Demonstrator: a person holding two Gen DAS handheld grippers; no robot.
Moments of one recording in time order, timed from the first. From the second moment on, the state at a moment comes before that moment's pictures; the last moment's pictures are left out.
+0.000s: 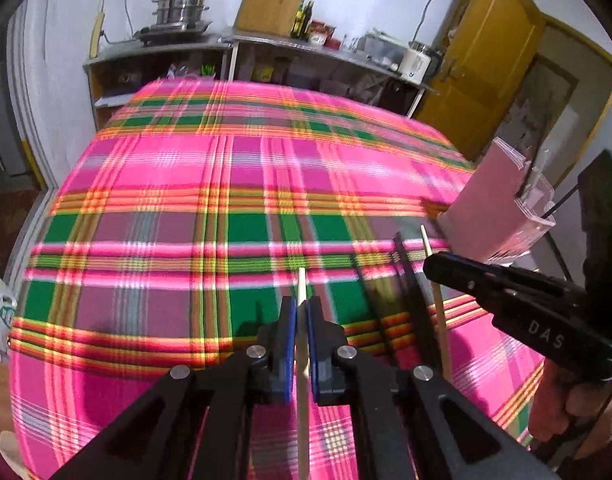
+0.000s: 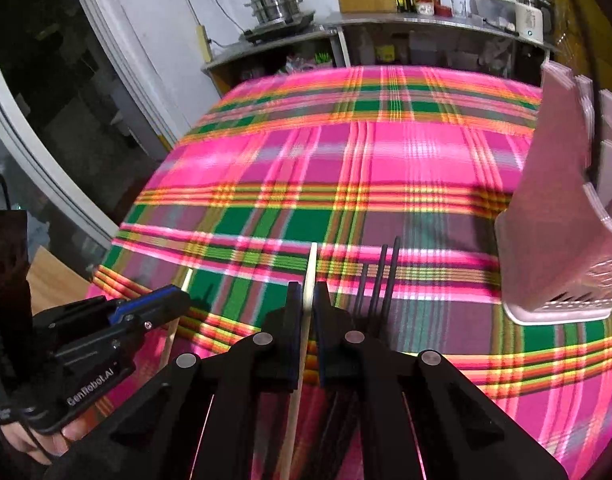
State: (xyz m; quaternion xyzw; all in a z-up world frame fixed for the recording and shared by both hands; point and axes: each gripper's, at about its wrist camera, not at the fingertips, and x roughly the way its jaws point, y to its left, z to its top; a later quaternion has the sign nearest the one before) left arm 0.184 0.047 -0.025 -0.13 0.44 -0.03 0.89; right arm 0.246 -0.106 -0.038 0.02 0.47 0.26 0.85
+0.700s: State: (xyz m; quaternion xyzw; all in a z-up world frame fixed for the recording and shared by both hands) left arm 0.152 0.026 0.073 -0.11 0.36 -0.08 0.92; right arm 0.193 -0.142 0.055 0.04 0.37 0.26 0.89
